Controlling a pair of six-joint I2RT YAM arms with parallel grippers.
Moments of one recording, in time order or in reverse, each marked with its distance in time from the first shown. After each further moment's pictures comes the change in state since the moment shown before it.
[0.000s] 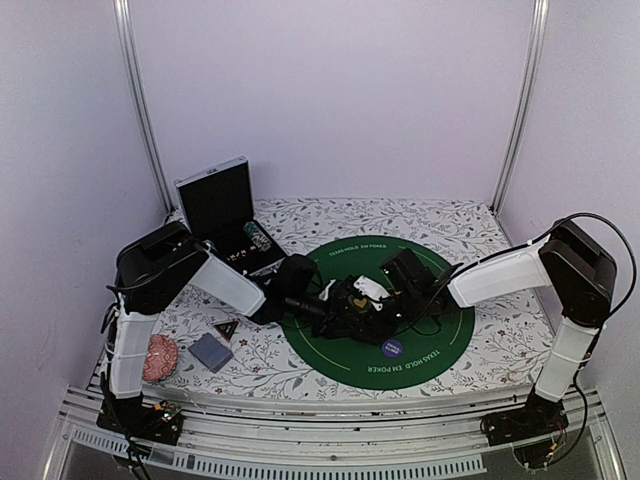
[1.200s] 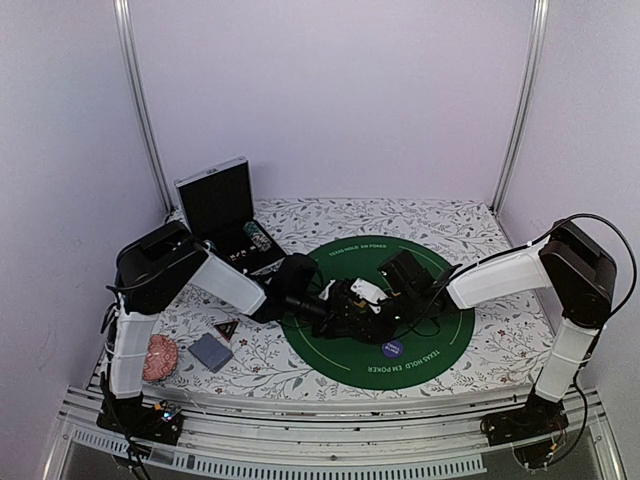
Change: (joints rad) left arm 0.000 0.000 0.013 -0.028 0.000 -0.020; right arm 0.014 -0.002 0.000 -0.001 0.008 -0.040
